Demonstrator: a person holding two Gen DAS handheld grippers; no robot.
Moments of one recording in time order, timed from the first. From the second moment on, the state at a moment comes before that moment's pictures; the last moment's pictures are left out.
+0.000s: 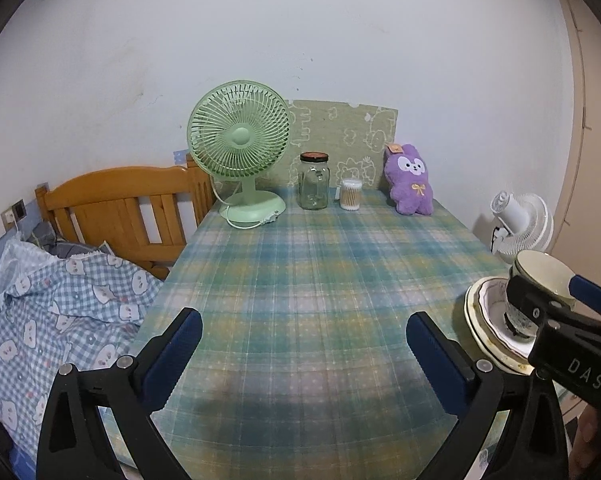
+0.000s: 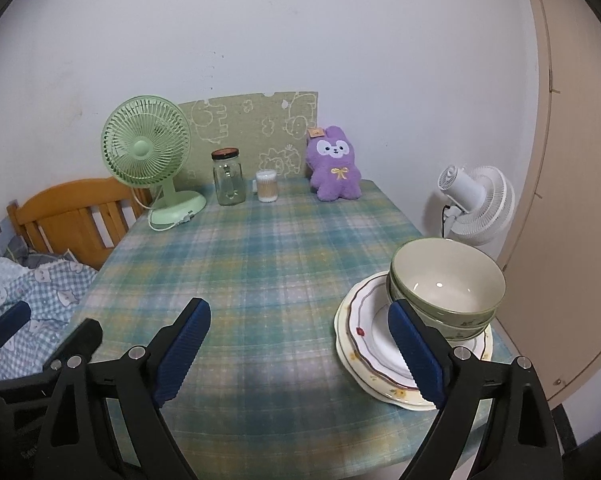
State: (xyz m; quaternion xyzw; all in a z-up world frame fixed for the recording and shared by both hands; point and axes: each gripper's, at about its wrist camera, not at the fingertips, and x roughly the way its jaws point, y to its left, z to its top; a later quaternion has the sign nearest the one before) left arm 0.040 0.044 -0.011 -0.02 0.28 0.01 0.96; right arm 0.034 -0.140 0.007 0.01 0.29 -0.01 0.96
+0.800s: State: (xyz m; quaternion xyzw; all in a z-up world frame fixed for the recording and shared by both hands) left arm 0.046 0.041 0.004 -0.02 0.26 0.01 0.96; right arm 0.038 -0.141 0.012 0.01 0.30 -0.01 0.95
